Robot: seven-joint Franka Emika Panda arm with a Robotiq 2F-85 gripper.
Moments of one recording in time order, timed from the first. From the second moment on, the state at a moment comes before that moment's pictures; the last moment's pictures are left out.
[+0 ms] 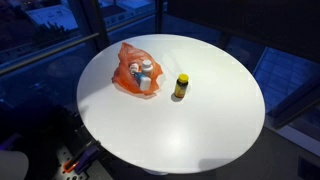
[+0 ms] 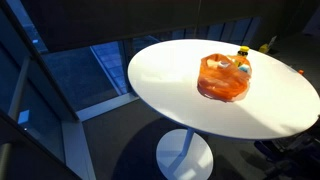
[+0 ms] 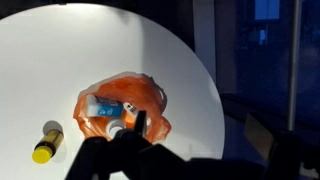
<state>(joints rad) 0.03 -0.28 -0.04 -2.05 0.26 1.62 0.05</state>
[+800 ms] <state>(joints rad) 0.03 -0.24 -0.01 -2.05 0.25 1.73 0.09</state>
